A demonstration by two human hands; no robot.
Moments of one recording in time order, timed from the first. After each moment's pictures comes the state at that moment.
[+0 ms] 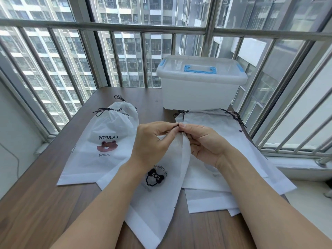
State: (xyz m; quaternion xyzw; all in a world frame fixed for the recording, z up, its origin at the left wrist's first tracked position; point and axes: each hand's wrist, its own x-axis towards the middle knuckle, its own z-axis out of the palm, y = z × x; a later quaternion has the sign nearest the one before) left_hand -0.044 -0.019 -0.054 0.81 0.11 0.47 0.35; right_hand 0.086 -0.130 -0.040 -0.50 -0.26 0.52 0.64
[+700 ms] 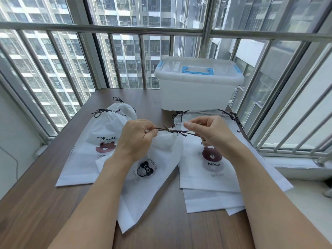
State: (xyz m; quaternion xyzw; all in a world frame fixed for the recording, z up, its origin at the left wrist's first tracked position) left_hand -0.057 0.020 -0.050 0.87 0.23 0.33 0.29; right_hand 0.109 -0.145 -0.027 -0.70 -0.34 0.28 0.56
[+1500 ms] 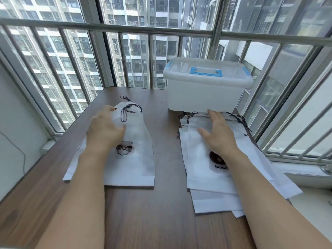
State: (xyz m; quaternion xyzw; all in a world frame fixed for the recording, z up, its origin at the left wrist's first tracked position) left_hand -0.105 0.083 -0.049 0.79 0.49 0.30 0.20; right_hand 0.142 -0.121 -0.072 -0.87 -0.38 0.02 0.30
